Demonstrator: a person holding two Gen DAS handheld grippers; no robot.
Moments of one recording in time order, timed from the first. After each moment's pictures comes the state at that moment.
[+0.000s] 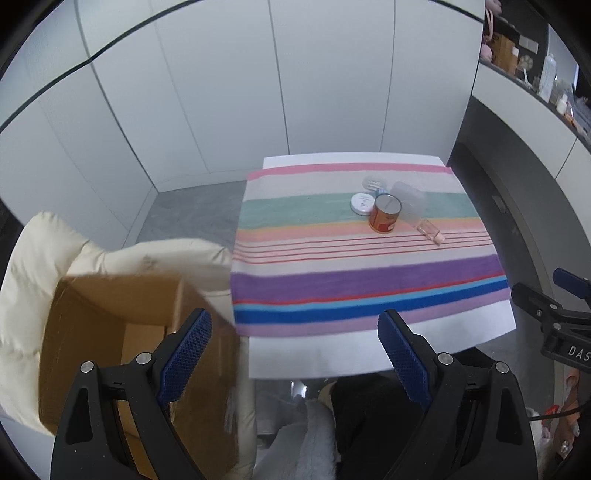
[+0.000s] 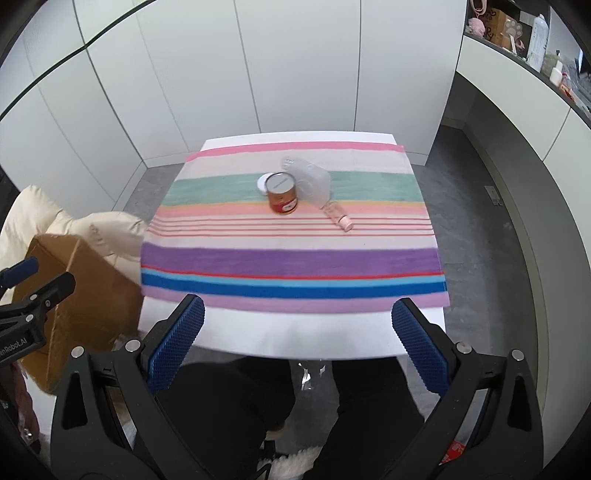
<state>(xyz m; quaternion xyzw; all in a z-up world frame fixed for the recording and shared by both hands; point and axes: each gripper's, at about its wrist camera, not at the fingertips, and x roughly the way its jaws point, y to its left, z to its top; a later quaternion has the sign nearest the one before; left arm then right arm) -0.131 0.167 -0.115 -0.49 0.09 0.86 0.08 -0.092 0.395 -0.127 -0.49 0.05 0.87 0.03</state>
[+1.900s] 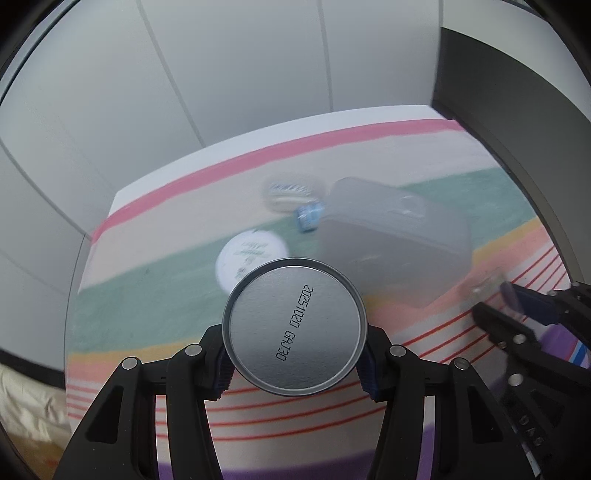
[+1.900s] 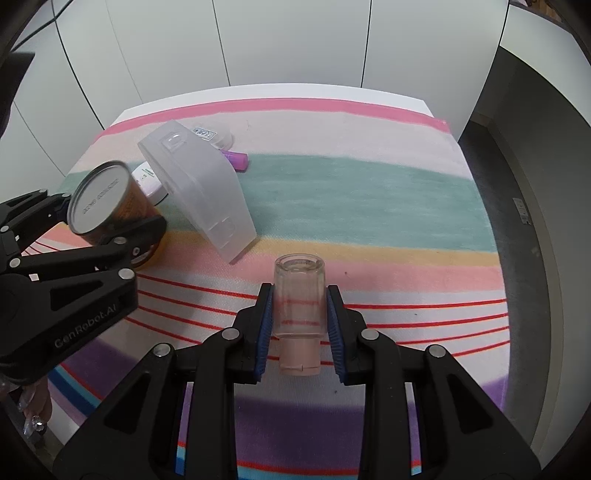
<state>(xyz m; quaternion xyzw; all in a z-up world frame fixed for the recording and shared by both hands) -0.336 0.371 -0.335 -0.49 0.17 0.84 0.14 -0.304 0.492 -0.344 -0.52 0.02 0.85 0.01</state>
